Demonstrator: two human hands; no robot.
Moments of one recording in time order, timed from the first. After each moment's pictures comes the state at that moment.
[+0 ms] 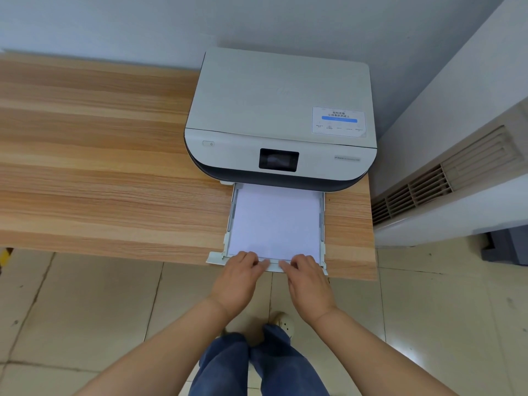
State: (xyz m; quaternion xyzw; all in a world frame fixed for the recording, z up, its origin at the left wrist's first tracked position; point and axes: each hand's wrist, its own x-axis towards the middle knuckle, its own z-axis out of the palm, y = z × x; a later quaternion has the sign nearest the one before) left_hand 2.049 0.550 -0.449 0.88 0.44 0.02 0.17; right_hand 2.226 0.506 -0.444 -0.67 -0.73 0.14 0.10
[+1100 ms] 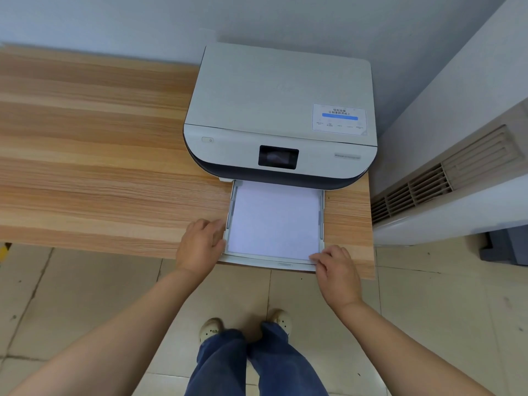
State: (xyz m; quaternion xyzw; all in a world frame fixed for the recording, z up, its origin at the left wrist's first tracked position) left_hand 2.009 0.603 -0.427 0.70 0.66 0.09 0.26; right_hand 2.276 0.512 -0.438 -0.75 -0.60 0.21 0.18
